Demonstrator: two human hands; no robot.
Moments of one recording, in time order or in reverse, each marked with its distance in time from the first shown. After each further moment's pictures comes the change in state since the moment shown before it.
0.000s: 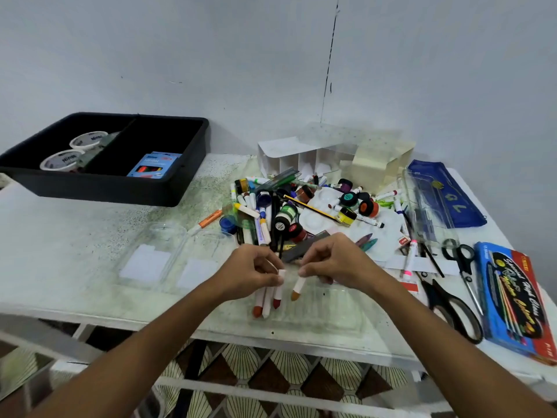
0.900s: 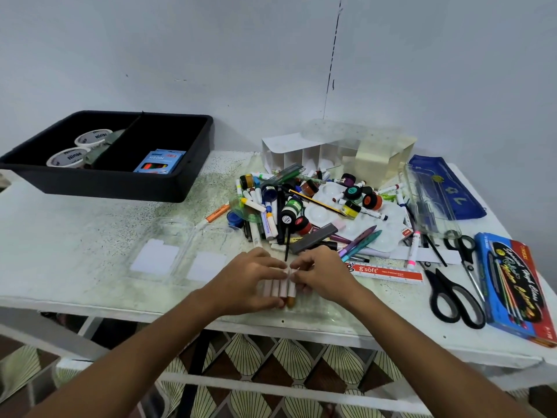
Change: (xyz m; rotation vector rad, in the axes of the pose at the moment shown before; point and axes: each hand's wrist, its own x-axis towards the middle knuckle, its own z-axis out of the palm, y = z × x) left_hand -0.023 -0.033 -0.005 0.666 -0.051 0.447; right_hand -0.003 0.009 0.055 -0.267 0.150 0.002
